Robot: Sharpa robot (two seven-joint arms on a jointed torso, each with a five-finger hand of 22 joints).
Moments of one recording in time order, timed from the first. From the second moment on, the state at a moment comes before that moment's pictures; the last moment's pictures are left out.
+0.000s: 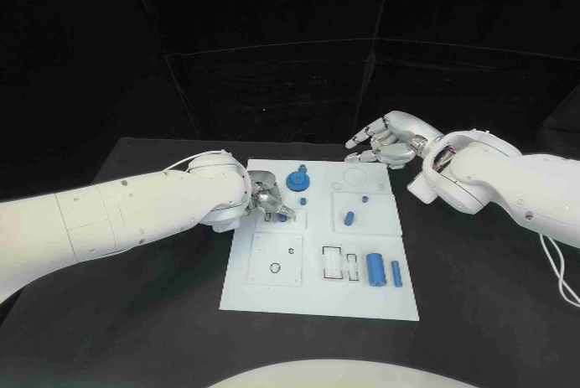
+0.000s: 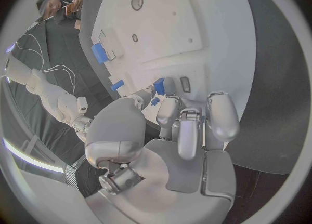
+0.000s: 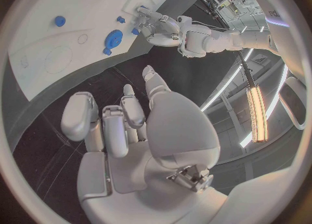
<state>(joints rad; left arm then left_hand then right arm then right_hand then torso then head) 1.28 -0.63 -0.11 1.39 -1.10 0.09 -0.51 0.87 -0.07 0.45 0.15 0.04 1.00 0.01 0.68 0.57 1.40 -0.06 1.23 1.15 1.47 -0.10 1.57 1.31 0.09 1.37 0.00 1.32 1.20 1.28 -0.82 0.00 1.44 -0.96 -0.25 0.05 1.28 -0.01 -0.02 -0.02 0.20 0.93 0.16 0.12 0.07 1.34 0.07 1.26 1.25 1.47 -0.01 1.49 1.31 0.09 1.35 0.10 1.35 1.10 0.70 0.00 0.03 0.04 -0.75</state>
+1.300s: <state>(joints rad) 1.41 -0.62 -0.06 1.20 -1.03 0.21 -0.51 1.02 -0.05 0.12 0.21 0.04 0.86 0.09 0.52 0.45 1.30 0.00 1.08 0.98 1.47 -0.06 1.57 1.31 0.09 1.31 0.05 1.22 1.09 1.28 -0.80 0.00 1.42 -0.96 -0.25 0.05 1.27 -0.01 -0.03 -0.02 0.20 0.93 0.16 0.12 0.07 1.34 0.07 1.25 1.24 1.47 -0.01 1.49 1.31 0.09 1.35 0.10 1.35 1.10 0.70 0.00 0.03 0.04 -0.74</state>
